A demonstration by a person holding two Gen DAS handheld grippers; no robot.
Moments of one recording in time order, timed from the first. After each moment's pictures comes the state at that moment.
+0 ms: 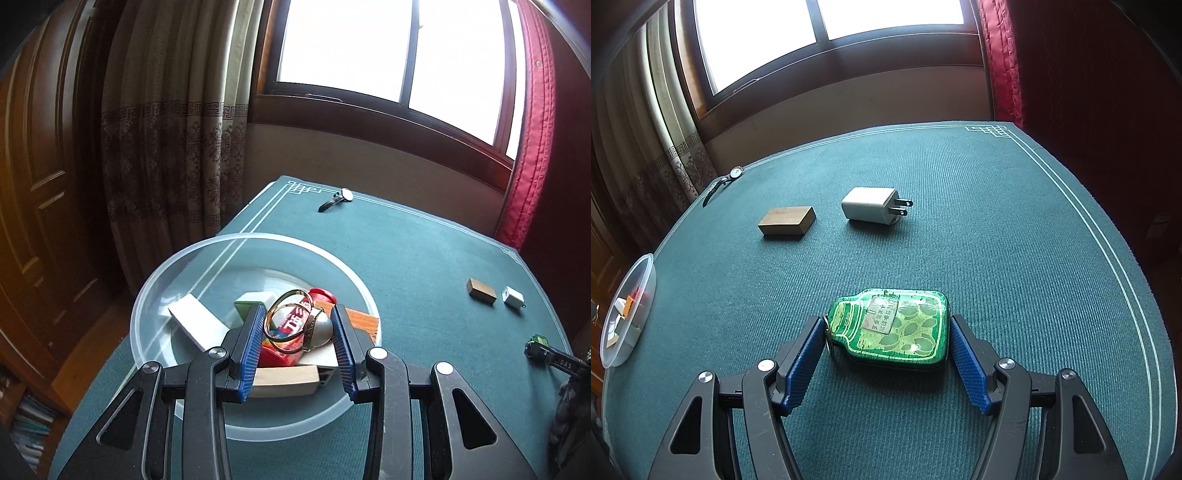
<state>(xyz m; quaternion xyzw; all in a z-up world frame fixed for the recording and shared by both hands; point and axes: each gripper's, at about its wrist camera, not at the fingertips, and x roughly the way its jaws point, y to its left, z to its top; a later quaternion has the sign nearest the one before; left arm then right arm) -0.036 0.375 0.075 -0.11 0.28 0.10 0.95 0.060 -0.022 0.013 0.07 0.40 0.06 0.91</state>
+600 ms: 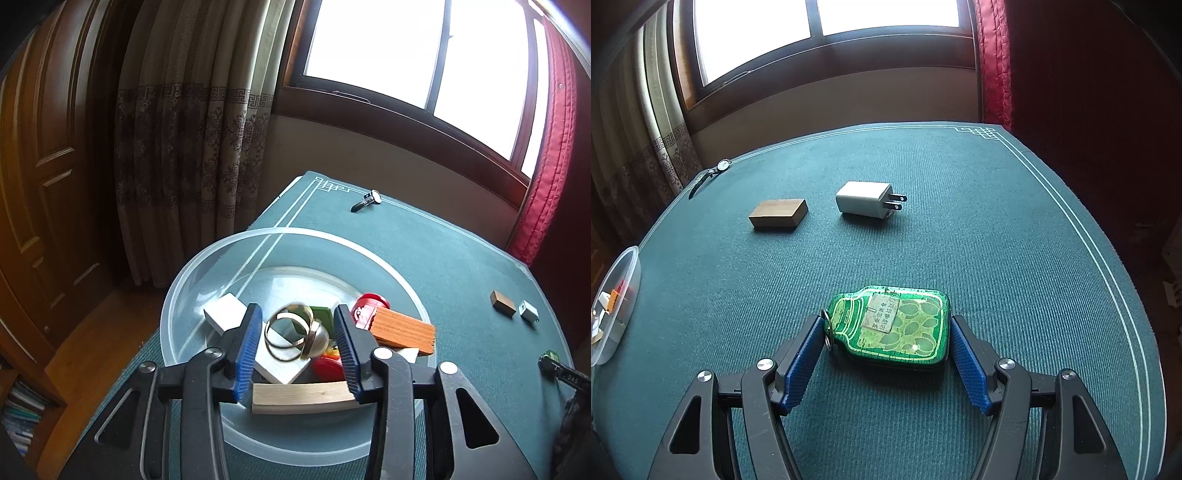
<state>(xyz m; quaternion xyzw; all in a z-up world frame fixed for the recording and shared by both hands) -0.032 0.426 0.054 -0.15 0.28 0.11 0.94 0.053 -0.012 0.015 0.04 0.40 0.02 0.91</state>
